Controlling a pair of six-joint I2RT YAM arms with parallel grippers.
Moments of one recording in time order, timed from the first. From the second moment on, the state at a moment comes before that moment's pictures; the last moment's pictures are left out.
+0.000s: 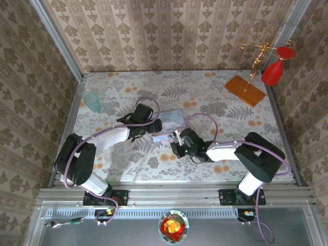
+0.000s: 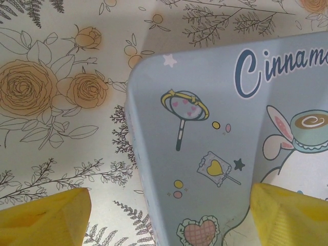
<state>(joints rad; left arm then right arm) -0.63 1.55 0.91 -0.31 -0.04 -0.64 0.79 1.62 0.60 0.23 -0.05 0.38</state>
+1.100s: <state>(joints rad) -0.79 1.52 0.85 -0.23 -0.13 -0.81 0.80 1.59 0.60 0.15 0.19 1.00</state>
